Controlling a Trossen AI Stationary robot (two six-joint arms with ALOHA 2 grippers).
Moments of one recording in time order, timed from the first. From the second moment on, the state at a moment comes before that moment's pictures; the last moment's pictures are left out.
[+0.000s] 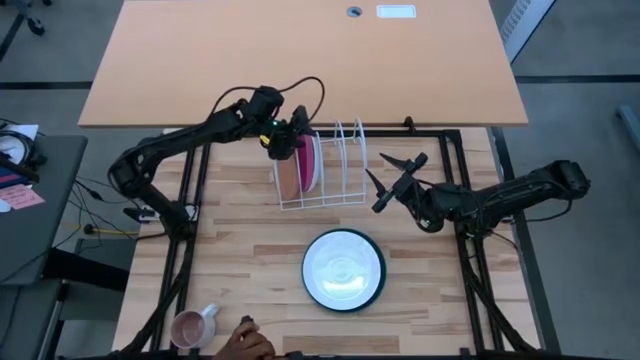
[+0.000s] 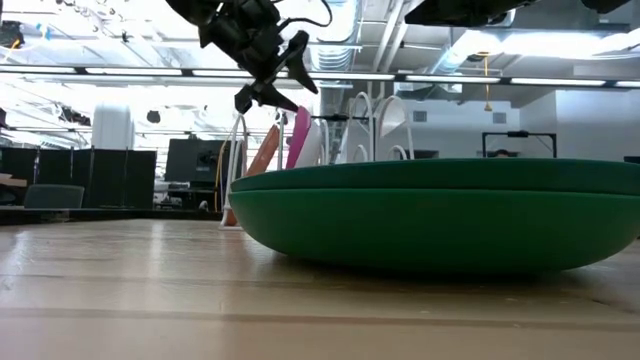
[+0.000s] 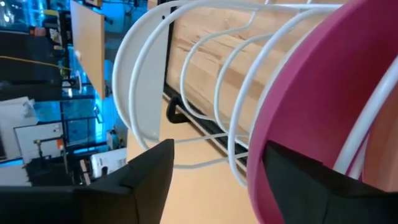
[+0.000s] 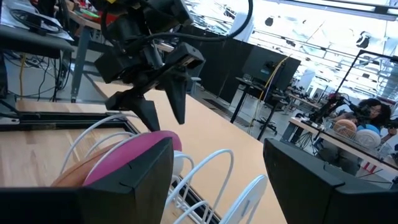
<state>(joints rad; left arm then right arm) 0.60 1.55 1.34 -0.38 0.33 1.75 0.18 1.11 0.62 0.63 0.97 -0.45</state>
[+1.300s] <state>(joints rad) 0.60 1.44 1.34 -0.46 0.27 1.59 0.18 1.11 0.62 0.59 0.97 -0.44</state>
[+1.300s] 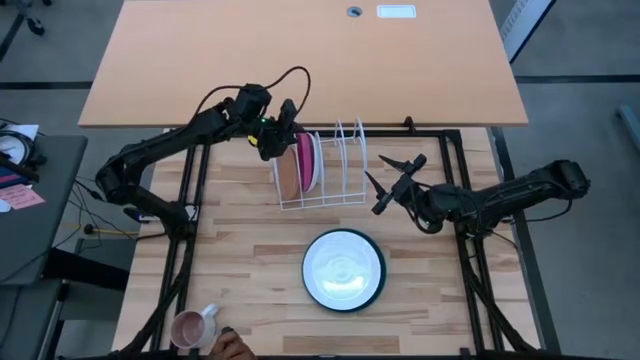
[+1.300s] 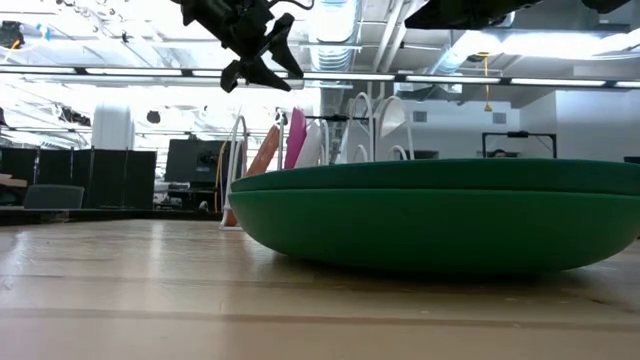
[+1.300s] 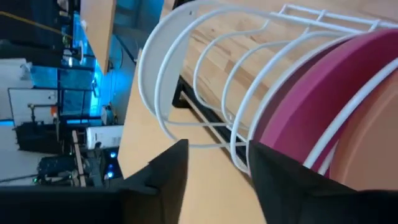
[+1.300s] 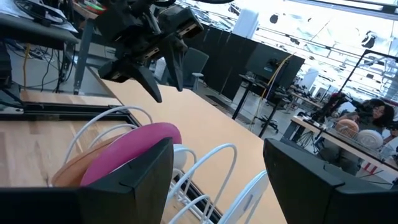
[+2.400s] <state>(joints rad) 0.59 1.61 1.34 -0.38 0.27 1.57 0.18 1.11 0.62 0.57 0.97 -0.44</state>
